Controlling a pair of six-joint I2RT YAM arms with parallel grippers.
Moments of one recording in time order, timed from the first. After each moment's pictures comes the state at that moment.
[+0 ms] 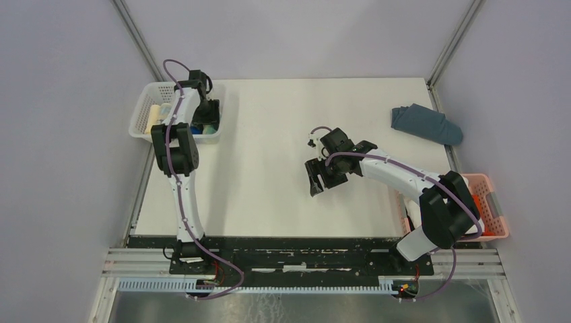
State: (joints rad) left arm 0.05 2.39 2.14 -1.02 -0.07 -0.01; right arm 0.64 1.54 1.05 -0.64 -0.26 0.23
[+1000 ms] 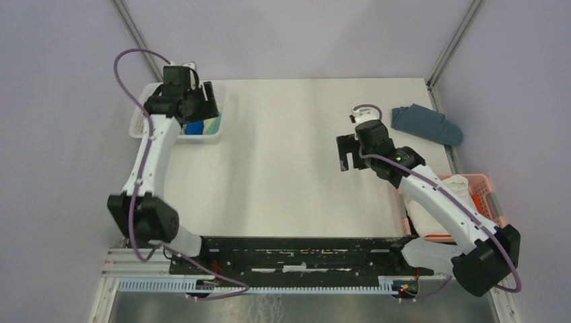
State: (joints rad) left arm -0.02 1.65 1.69 -0.90 -0.02 -0.20; right arm 0.56 1.21 1.04 -0.65 0.20 0.21
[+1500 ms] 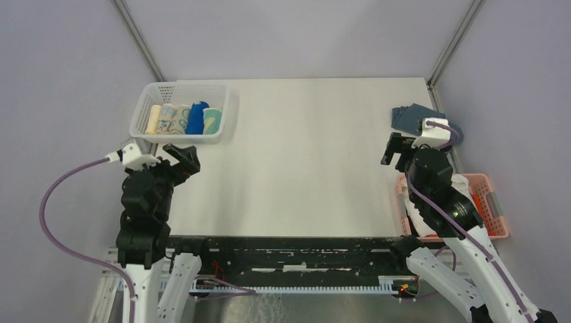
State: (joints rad) left arm -0.04 0.52 0.98 -0.66 -0.17 -0.44; right arm 0.49 0.71 0.96 -0.59 0.62 0.20
